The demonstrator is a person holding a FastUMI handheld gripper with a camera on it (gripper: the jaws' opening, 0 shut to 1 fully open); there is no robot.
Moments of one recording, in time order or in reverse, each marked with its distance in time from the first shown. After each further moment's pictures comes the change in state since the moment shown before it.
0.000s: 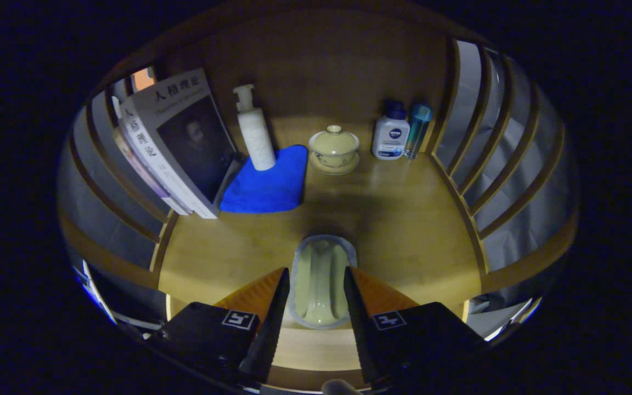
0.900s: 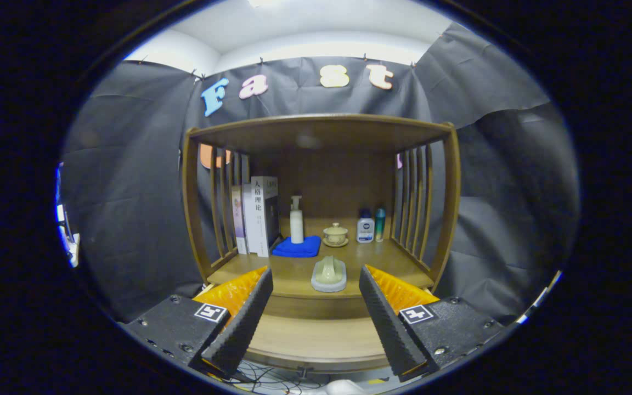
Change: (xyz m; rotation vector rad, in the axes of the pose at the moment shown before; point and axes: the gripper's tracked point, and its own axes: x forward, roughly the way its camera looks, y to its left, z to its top) arm -0.194 0.013 -0.151 -0.062 -0.806 0.030
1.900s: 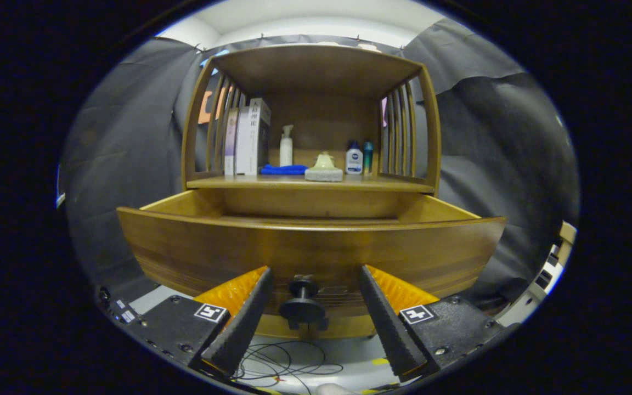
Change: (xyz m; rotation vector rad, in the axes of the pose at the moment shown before) arm 0.002 -0.002 -0.225 -0.034 0.132 -0.104
